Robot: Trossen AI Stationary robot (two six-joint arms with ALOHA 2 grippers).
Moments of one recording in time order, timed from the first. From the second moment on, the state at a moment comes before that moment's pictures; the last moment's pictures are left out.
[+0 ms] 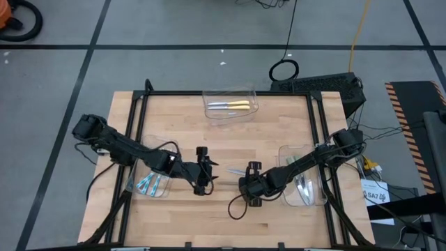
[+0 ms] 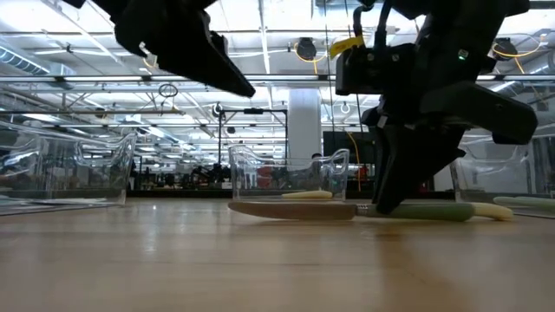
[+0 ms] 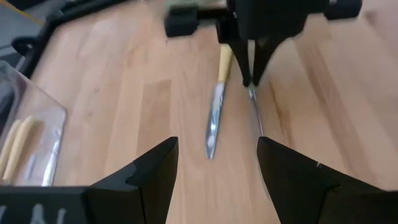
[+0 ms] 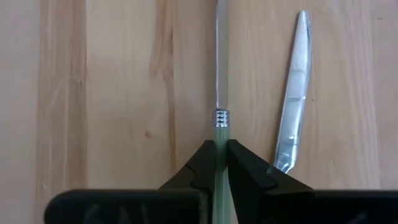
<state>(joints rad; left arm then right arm) -0.34 1.54 0.90 -0.02 -0.37 0.06 0.40 1.84 1.07 -0.49 0.27 0.38</state>
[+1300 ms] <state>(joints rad) -0.33 1.99 1.23 -0.37 -0.34 -0.05 0.39 1.84 1.07 -0.48 0.26 0.38</state>
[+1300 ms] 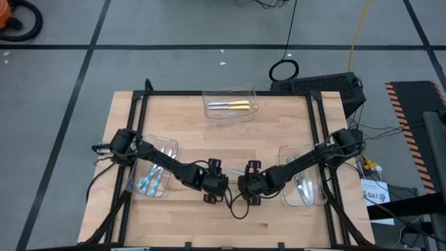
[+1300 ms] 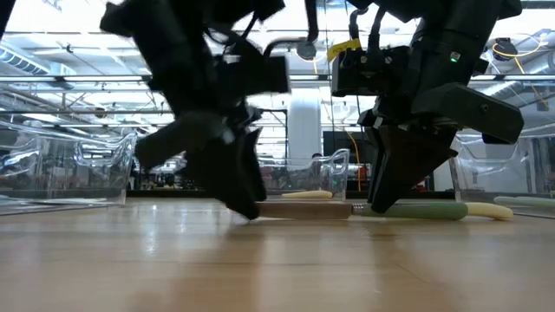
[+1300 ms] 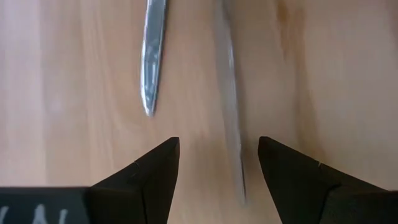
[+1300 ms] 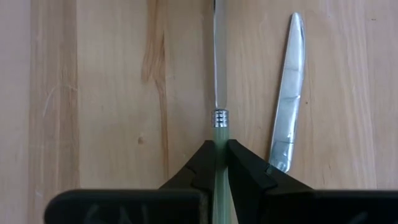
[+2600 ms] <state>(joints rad) -0.30 1.97 1.22 -0.34 -0.28 -0.04 0.54 1.84 1.35 -0.97 0.37 0.50</state>
